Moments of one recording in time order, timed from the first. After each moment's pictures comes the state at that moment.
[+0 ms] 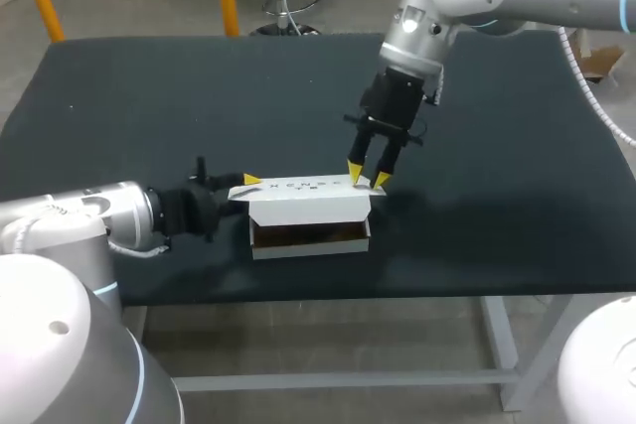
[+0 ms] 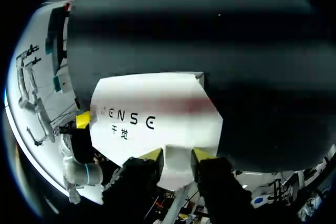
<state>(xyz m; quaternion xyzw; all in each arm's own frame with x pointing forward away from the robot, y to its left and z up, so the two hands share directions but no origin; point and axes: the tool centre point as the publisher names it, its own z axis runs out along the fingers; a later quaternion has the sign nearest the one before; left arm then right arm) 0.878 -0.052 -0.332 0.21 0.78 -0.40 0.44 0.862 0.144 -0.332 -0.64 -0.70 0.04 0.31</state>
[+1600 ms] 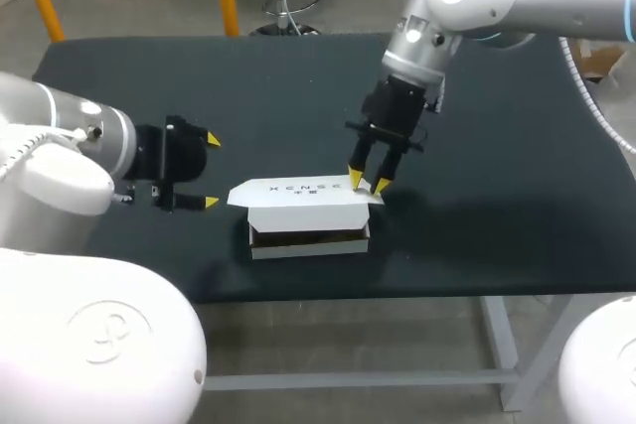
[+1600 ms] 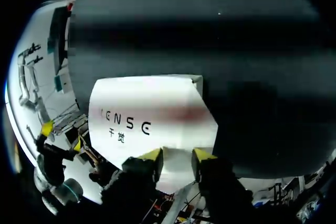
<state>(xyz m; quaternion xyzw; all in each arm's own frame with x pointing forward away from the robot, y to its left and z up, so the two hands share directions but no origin) 0.855 0.010 -0.268 0.08 0.93 -0.24 0.28 0.861 0.143 -0.345 -0.64 -0.70 0.02 0.31</state>
